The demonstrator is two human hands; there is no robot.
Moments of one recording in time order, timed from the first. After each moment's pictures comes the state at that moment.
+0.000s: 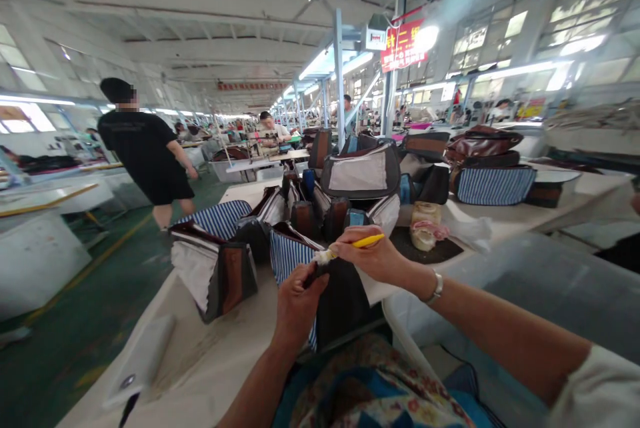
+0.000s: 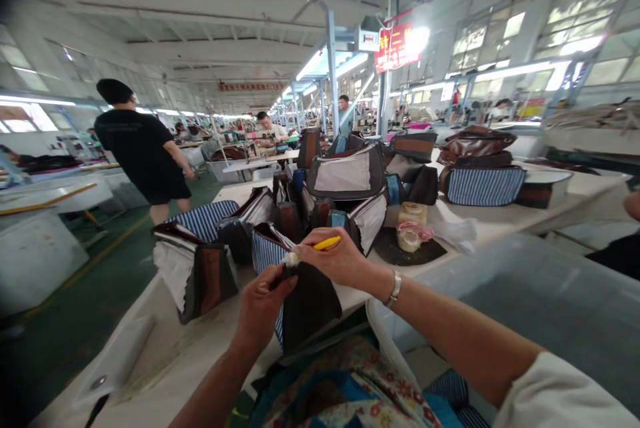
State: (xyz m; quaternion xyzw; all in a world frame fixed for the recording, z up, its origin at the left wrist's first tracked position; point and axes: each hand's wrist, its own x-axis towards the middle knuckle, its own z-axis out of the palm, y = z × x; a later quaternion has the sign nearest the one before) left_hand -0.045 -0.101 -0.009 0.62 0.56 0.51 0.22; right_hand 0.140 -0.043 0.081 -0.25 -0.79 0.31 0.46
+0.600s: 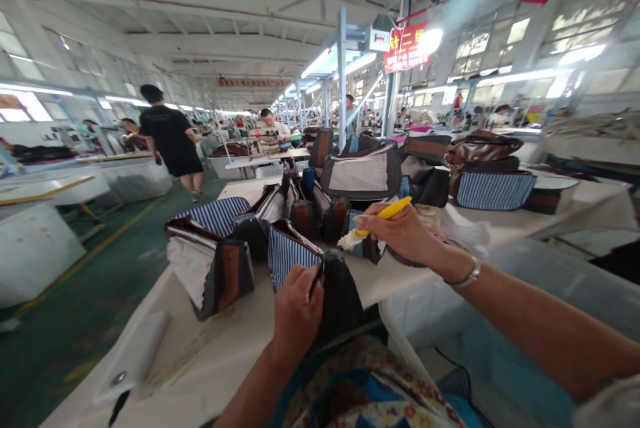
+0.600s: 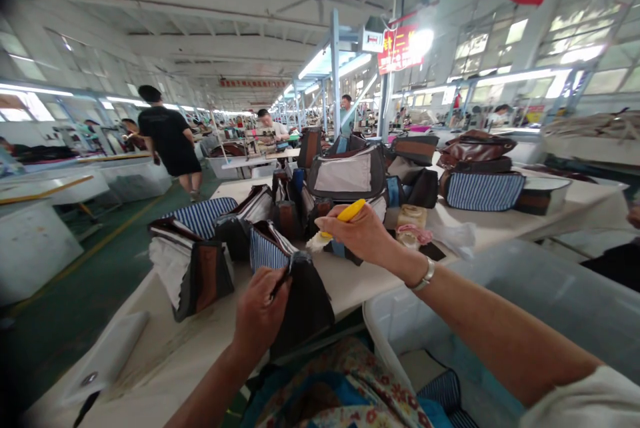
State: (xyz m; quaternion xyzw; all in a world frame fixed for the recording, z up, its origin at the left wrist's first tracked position) left_hand -0.042 -0.110 -0.008 0.72 0.53 0.42 -0.15; right_hand 0.166 -0.030 0.109 -0.33 -0.74 0.34 0.48
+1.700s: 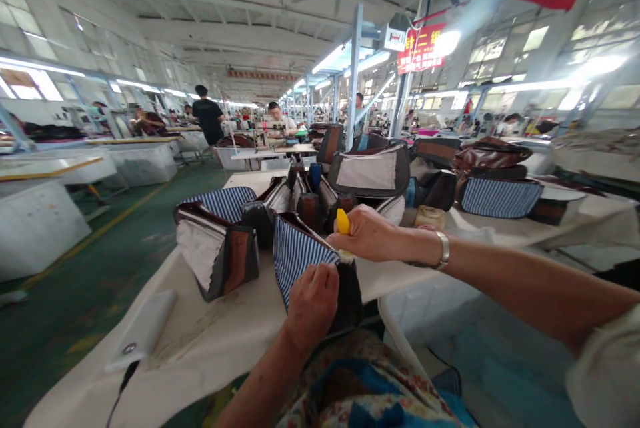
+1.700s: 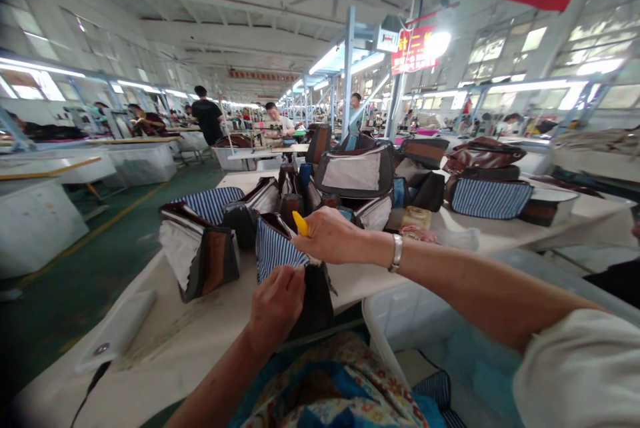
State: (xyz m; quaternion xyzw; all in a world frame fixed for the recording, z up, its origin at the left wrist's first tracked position) left_hand -0.032 -0.118 -0.016 0.74 0.51 0.28 -0.34; right_hand 0.111 -0.039 0.115 -0.32 -0.90 0.13 0.25
